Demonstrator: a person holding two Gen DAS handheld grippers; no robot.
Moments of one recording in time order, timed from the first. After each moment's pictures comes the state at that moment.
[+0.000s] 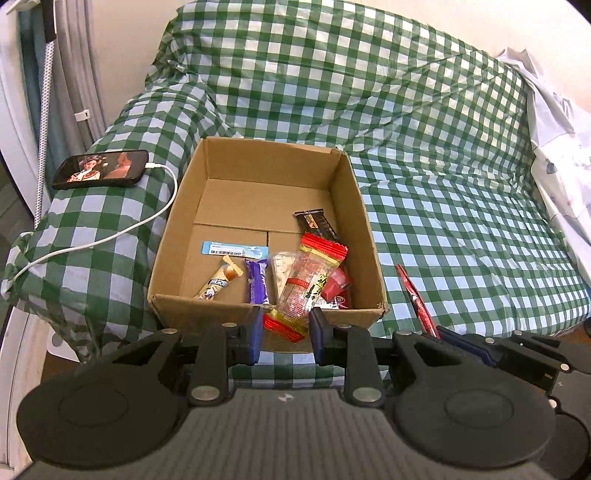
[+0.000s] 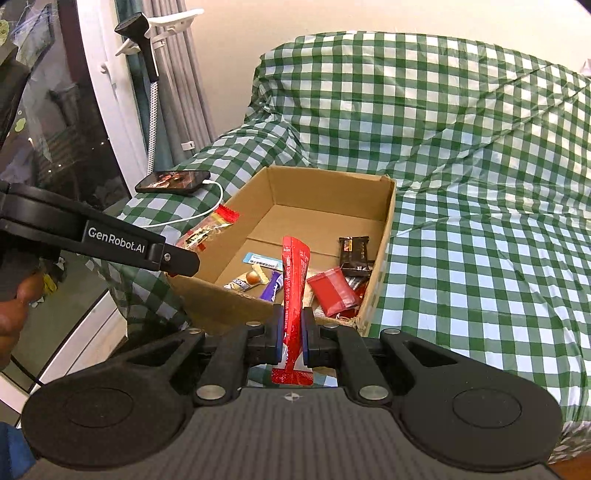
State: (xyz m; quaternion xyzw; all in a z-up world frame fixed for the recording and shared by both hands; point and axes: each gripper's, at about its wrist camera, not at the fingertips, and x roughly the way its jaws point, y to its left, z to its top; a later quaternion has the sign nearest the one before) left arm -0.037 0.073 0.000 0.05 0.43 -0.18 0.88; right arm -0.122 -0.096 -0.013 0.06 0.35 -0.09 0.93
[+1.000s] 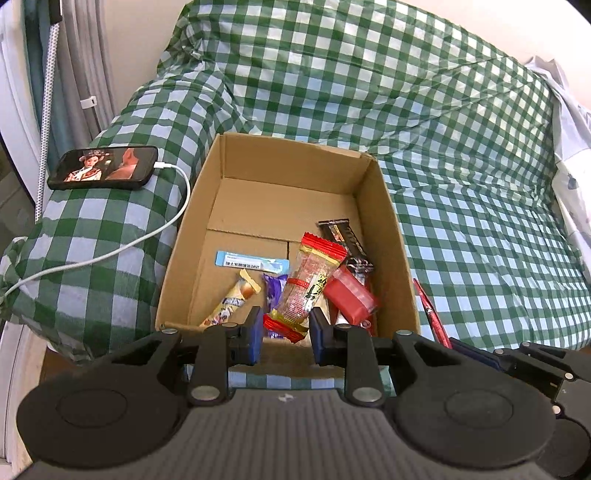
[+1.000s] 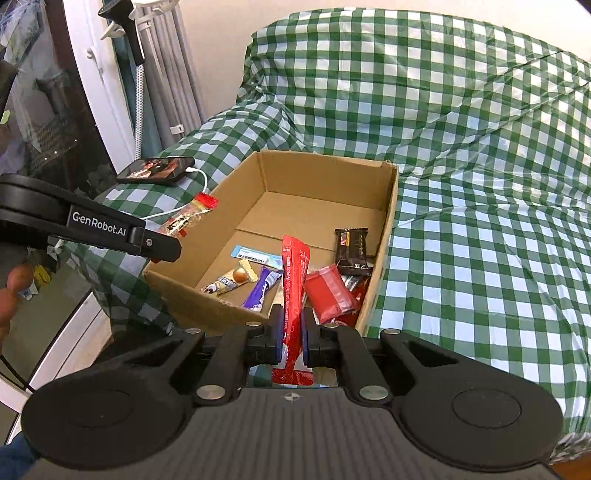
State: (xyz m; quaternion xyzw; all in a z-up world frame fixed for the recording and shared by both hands) left arm 0.030 0.075 -0.015 0.04 0.45 -0.16 0.88; right arm -0.073 -0.121 -0.029 0.06 0.39 -0.09 0.91
